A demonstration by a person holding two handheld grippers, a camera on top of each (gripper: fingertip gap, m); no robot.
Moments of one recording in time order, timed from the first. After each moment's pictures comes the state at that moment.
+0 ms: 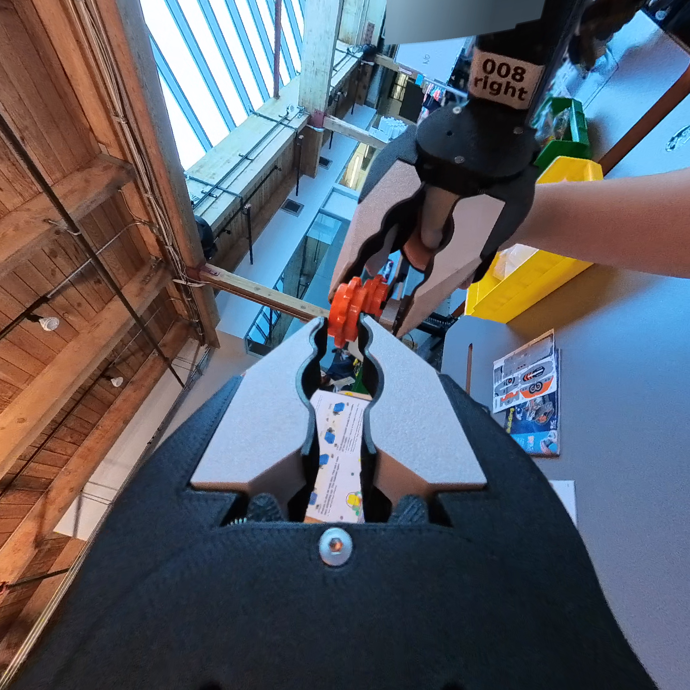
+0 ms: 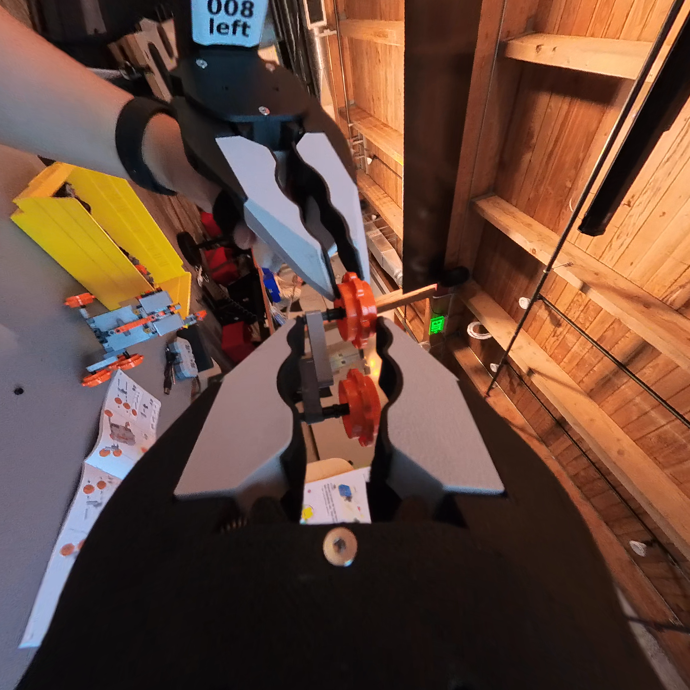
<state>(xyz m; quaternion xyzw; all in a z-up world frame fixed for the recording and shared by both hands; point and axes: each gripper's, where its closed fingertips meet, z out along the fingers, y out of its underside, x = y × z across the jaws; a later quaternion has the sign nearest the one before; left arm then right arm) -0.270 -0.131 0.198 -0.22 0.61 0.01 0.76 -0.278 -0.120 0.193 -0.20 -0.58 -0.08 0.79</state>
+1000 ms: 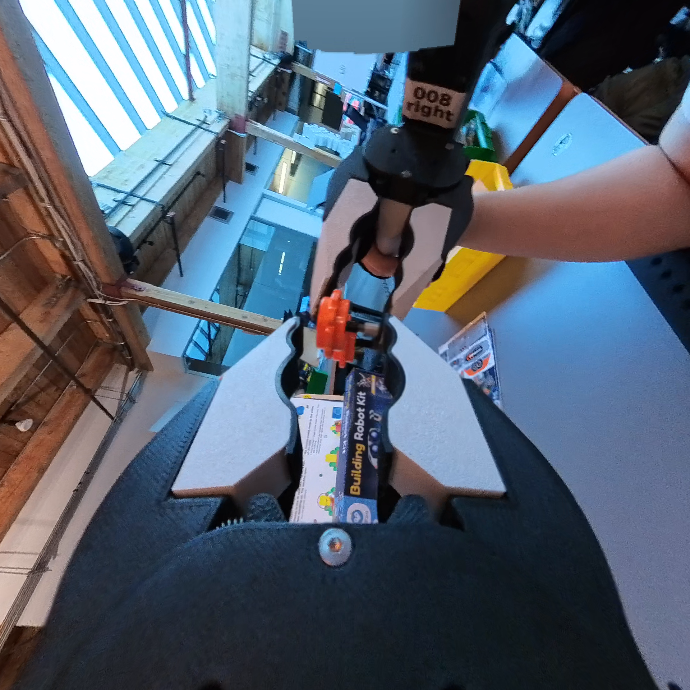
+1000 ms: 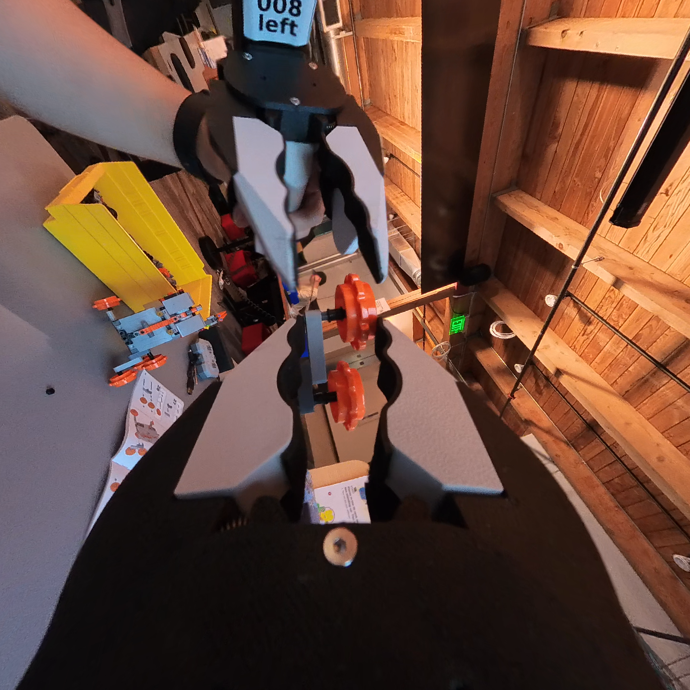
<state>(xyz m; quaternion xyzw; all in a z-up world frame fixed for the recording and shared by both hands) -0.278 -0.133 0.181 -0.22 0.69 -0.02 0.69 -0.287 -0.112 0.182 -0.22 -0.59 -0.06 0.77</state>
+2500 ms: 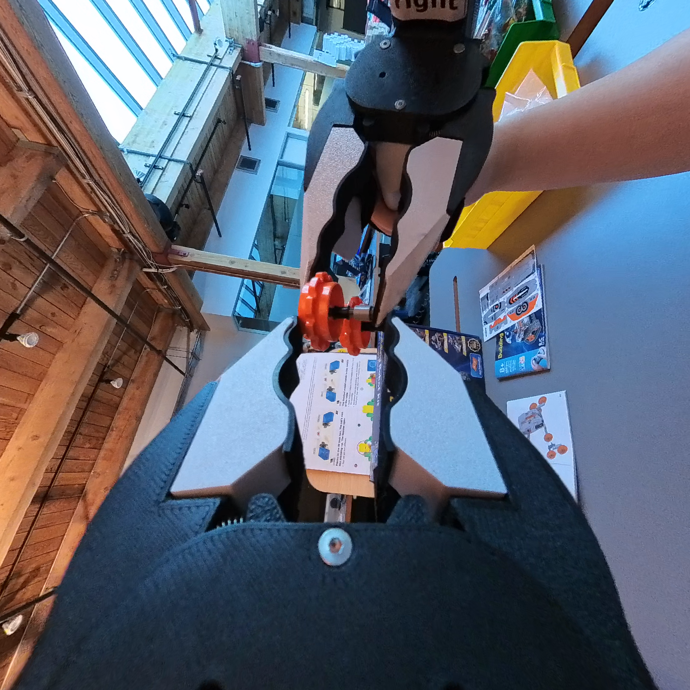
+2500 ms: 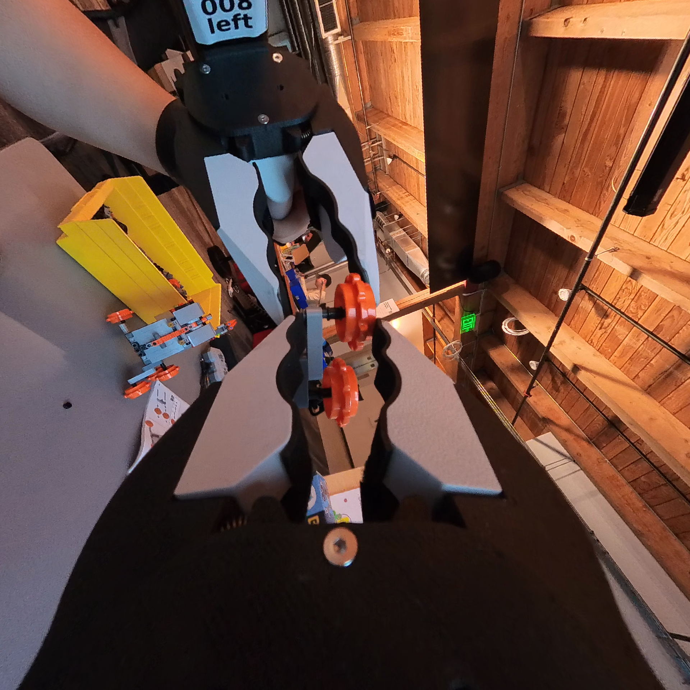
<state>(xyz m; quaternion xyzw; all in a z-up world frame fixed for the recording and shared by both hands) -0.278 -0.113 0.169 -0.23 0.67 0.10 0.70 -0.296 -0.111 0.178 -0.23 -0.59 -0.03 0.77</state>
